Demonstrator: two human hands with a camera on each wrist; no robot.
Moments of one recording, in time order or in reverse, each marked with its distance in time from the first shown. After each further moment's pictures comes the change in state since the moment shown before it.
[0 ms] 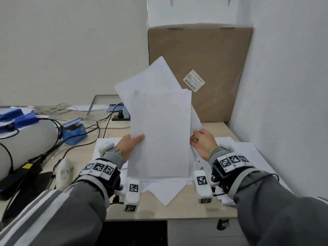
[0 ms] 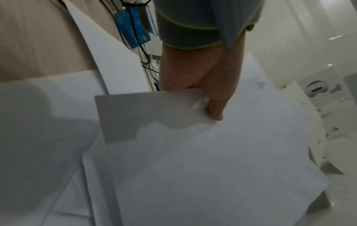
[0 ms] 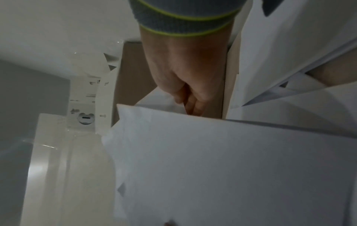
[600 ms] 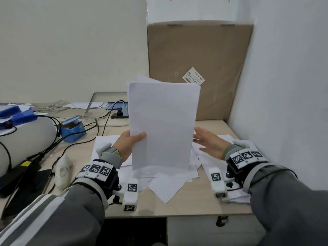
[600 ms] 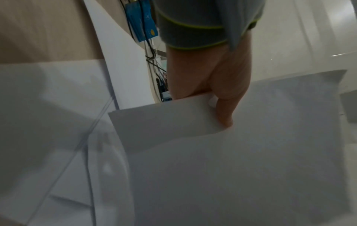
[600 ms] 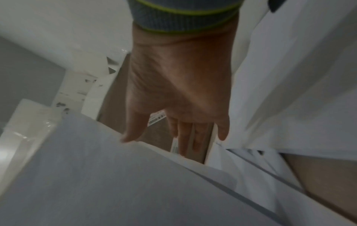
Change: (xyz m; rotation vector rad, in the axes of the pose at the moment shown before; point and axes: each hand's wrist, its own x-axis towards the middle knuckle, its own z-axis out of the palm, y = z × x) left_hand -0.008 0.000 0.002 -0.151 -0.120 0.131; right_hand 0.001 -0.021 -0.037 -0.582 -0.292 0.201
